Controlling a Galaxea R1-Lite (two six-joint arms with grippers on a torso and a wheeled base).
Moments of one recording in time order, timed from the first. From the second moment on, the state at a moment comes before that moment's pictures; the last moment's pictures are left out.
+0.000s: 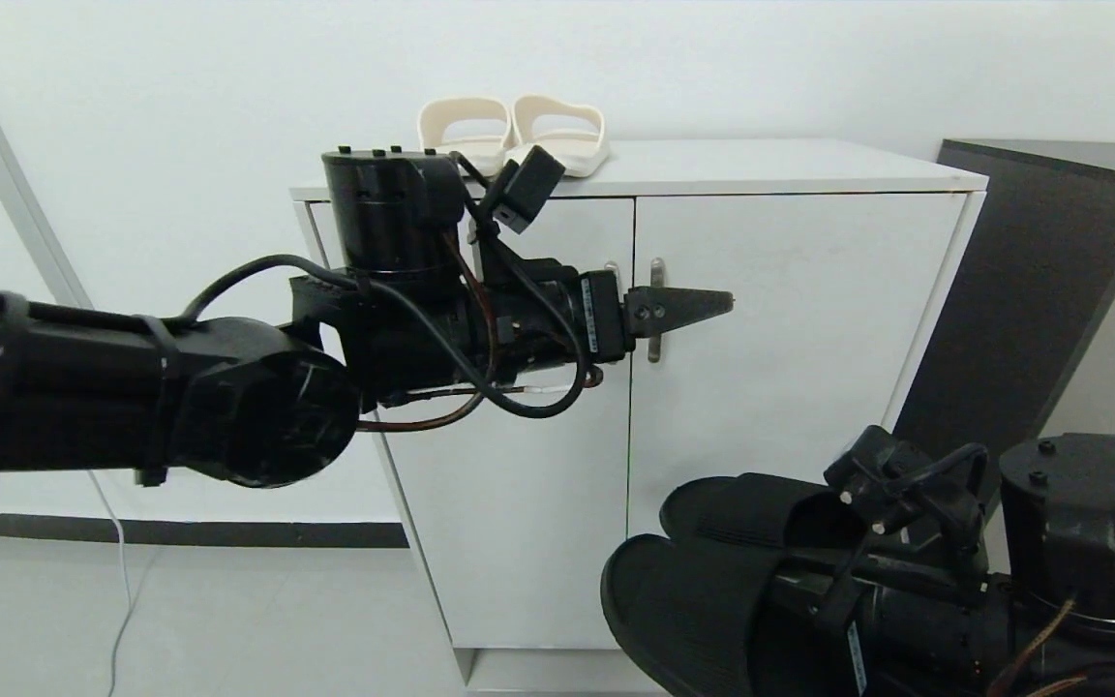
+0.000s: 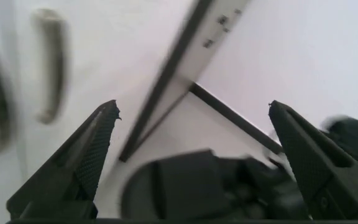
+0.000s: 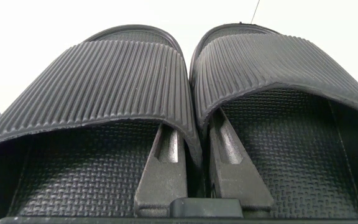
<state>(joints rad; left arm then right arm) -0.60 1.82 -1.25 -0.55 -0.55 -0.37 0.80 1.50 -0.51 -0.61 0.02 0.04</state>
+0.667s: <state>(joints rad) -0.59 1.95 -1.42 -0.49 -0.37 -0.37 0.80 1.50 -0.51 -0.61 0.02 0.03</state>
